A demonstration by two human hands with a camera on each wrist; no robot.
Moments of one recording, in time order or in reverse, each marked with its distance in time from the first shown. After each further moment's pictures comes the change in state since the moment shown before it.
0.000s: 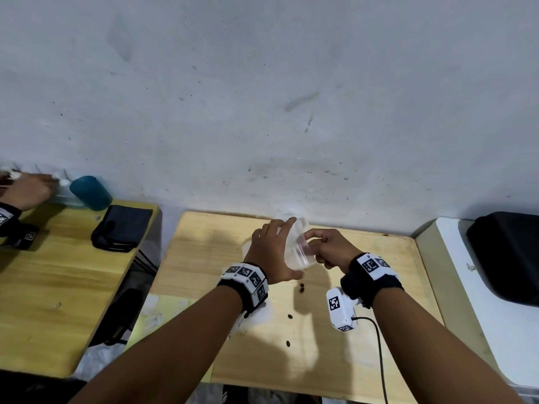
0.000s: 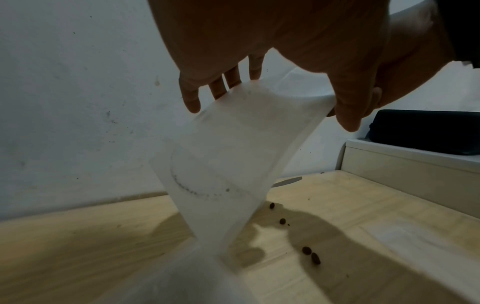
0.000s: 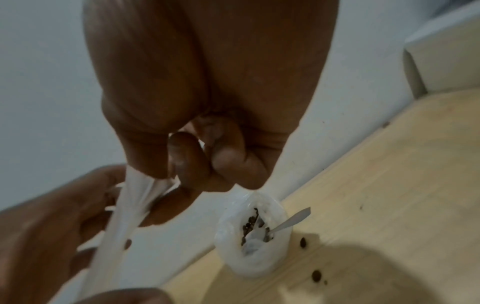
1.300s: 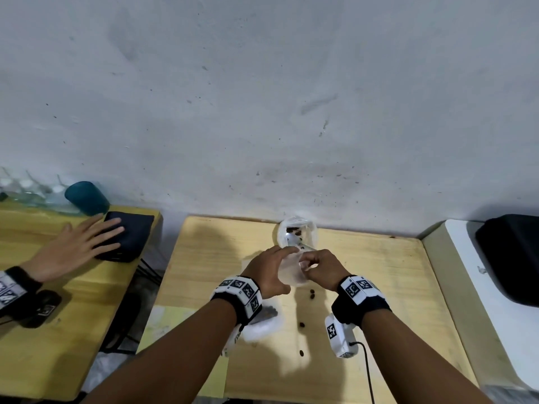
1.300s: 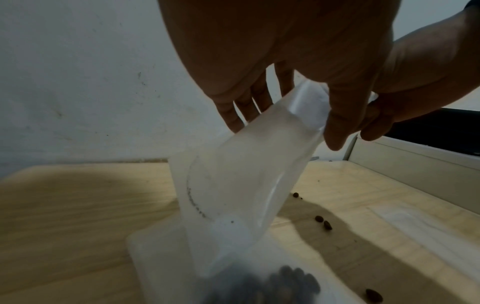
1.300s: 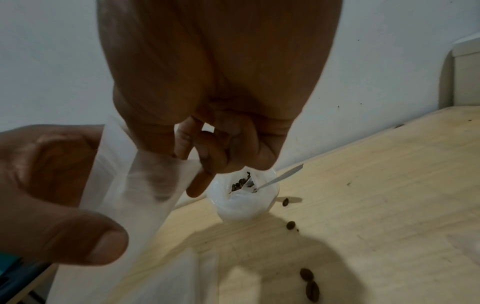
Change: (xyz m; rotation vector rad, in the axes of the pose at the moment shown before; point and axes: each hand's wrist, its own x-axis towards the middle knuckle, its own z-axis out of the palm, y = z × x) left_hand -0.014 -0.049 0.006 -0.316 -0.264 -0.051; right_hand 0.023 0.026 0.051 -0.383 0.115 -0.126
